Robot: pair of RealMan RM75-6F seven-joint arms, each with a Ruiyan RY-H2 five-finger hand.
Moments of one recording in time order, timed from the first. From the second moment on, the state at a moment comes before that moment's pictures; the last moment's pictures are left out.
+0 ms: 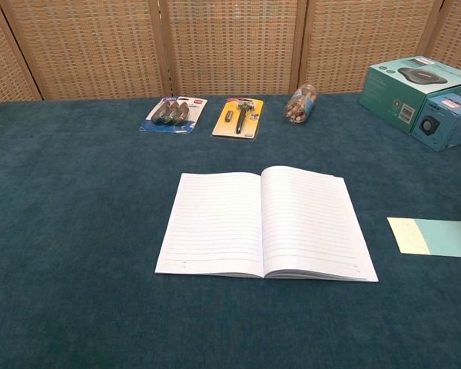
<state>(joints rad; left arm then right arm) -0.09 -1.00 -0.06 -1.67 1.45 1.45 -0.05 0.33 -1.22 0.06 -1.49 -1.45 1.17 0.13</state>
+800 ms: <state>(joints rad) -0.09 -0.99 -0.05 -1.67 1.46 1.46 -0.06 0.38 -1.33 0.07 -1.53 -1.17 1.05 -0.29</state>
